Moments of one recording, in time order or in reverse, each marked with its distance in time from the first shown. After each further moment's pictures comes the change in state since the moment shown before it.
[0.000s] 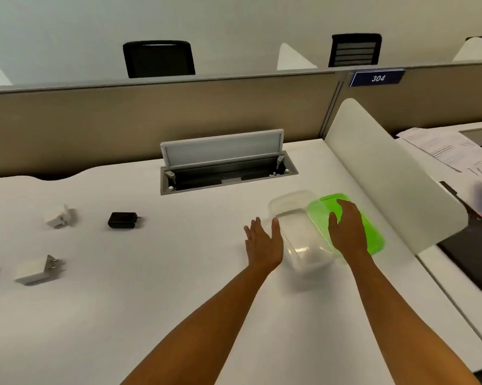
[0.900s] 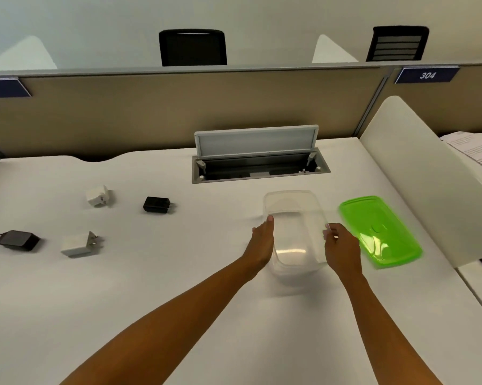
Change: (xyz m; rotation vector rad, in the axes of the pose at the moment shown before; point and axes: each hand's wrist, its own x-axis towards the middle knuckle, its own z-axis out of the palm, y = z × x) left_hand -0.006 -0.037 -0.081 -0.292 -0.209 -0.120; right_hand -0.061 -0.058 0.049 0.207 -0.121 0.148
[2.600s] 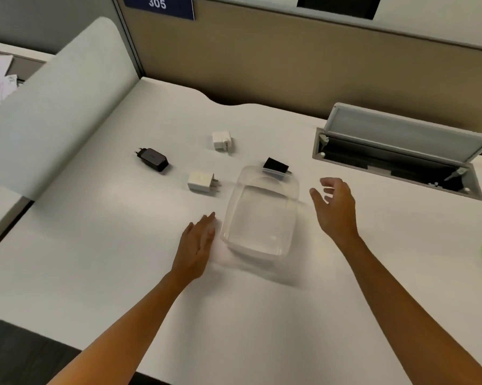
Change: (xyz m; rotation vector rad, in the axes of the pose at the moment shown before) left_hand -0.134 -0.224 -0.307 0.290 0.641 0.187; right_hand -0.088 -0.213 0.199 0.123 -0.419 -0.315
